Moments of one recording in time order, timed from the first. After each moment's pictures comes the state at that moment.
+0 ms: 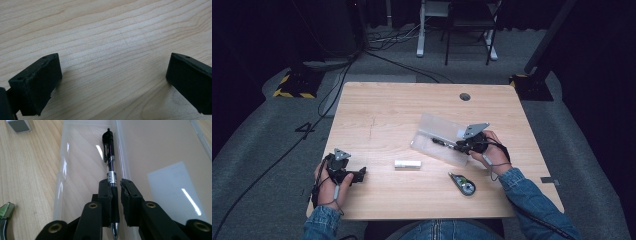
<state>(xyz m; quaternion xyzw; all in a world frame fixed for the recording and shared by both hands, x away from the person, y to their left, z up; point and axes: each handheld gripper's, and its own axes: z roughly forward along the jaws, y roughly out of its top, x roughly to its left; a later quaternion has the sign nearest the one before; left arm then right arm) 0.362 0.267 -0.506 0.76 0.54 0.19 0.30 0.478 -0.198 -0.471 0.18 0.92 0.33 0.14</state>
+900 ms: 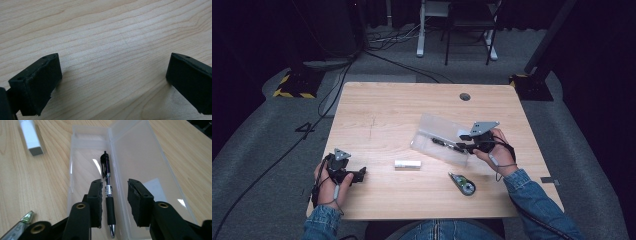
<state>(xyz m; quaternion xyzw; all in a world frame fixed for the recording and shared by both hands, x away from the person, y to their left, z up) 0.362 0.267 -0.506 0.76 0.54 0.19 0.30 0.463 -0.207 -0.442 0.18 0.89 0.37 0.17</state>
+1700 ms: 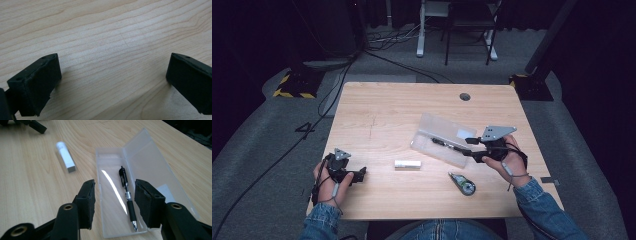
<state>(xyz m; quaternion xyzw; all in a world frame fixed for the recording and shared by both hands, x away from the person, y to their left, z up) 0.363 0.267 -0.506 0.77 0.54 0.19 0.30 0.418 -0.222 -0.410 0.19 0.87 0.43 0.14</state>
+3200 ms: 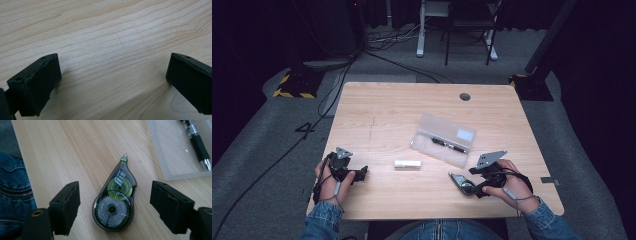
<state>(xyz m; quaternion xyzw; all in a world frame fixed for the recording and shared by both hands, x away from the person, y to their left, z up) 0.367 0.263 -0.506 0.77 0.53 0.19 0.30 0.362 -0.218 -0.453 0.23 0.92 0.33 0.04</state>
